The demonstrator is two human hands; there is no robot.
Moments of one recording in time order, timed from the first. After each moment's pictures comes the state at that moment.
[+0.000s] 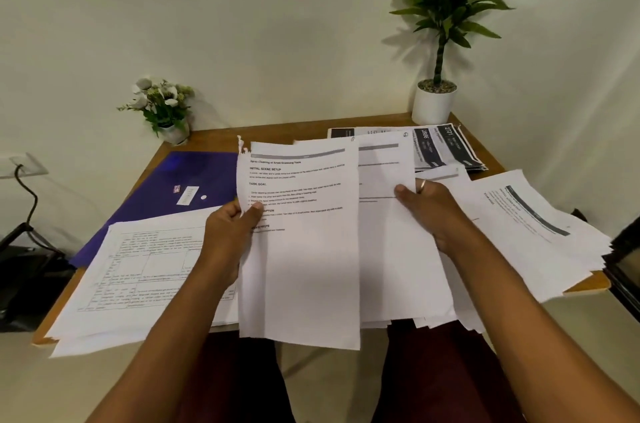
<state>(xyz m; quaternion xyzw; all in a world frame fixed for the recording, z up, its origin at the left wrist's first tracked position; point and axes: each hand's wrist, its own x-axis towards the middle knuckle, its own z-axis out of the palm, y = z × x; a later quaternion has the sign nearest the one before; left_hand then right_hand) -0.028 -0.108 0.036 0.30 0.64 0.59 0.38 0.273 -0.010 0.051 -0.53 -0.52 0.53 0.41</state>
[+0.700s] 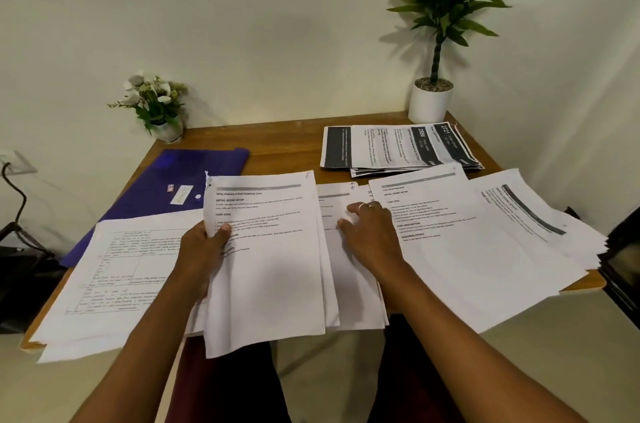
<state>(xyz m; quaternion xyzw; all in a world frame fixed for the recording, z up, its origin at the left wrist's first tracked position) -0.074 -0.115 -0.002 0.32 0.73 0.52 0.32 0.191 -0.036 0.000 -0.63 -0.69 0.25 0.25</state>
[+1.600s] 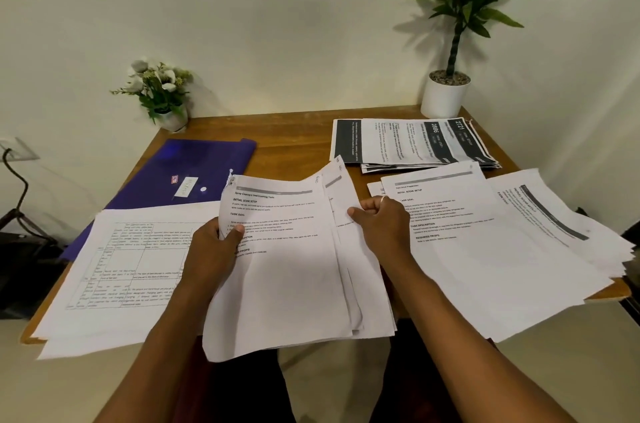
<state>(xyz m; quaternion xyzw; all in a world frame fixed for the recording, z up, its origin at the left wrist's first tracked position) -0.082 -0.111 -0.031 0.40 0.75 0.46 0.25 0.181 -0.017 -0.007 -0.63 -0.57 0.36 0.40</state>
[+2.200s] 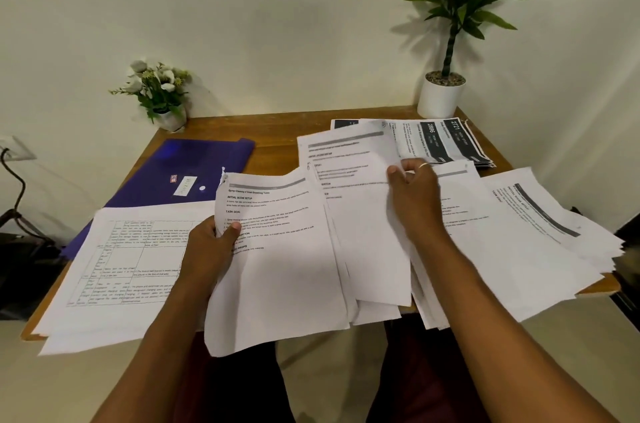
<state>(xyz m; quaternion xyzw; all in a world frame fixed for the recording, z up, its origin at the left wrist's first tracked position) -0.078 -0.117 -0.022 0.38 0.75 0.48 0.26 0.217 0.002 0.039 -0.59 -0.52 0.35 0.51</state>
